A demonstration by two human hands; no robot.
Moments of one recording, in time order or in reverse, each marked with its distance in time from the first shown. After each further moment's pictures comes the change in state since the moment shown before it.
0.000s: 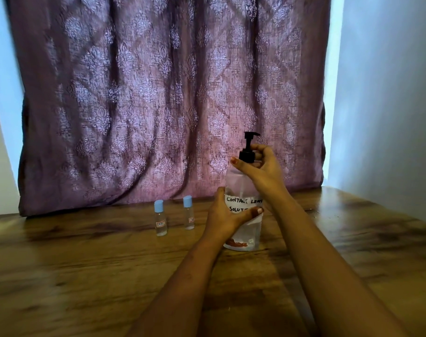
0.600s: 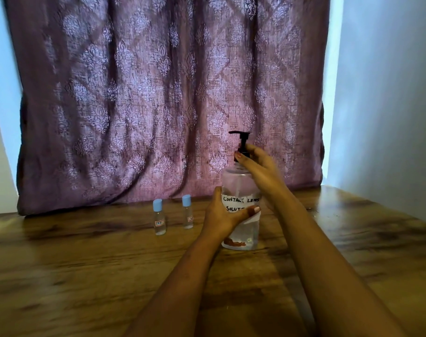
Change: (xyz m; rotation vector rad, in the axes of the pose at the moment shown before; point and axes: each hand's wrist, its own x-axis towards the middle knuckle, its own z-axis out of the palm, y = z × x) left_hand -0.002 0.000 -0.002 -0.042 0.026 -0.026; right_hand -0.001 -0.003 -0.003 0.094 -0.138 0.104
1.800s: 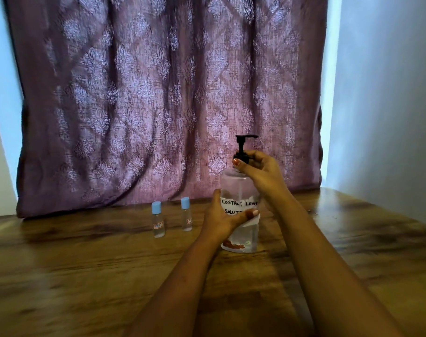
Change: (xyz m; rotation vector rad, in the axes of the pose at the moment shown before) left_hand 0.001 -0.002 0.000 -0.053 -0.019 -0.018; right_hand -0.002 -0.004 -0.002 -0.043 0.052 -0.051
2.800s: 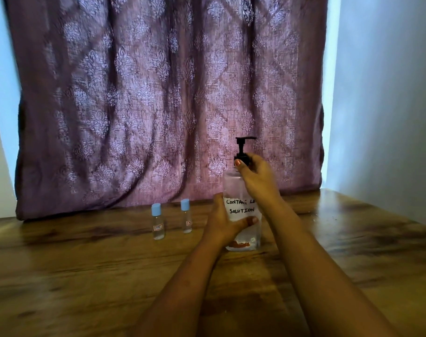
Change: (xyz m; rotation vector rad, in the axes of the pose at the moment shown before) left_hand -0.002 0.001 0.001 0.131 -0.053 -0.072; right_hand 0.003 0.013 0.011 -0.269 0.108 -0.008
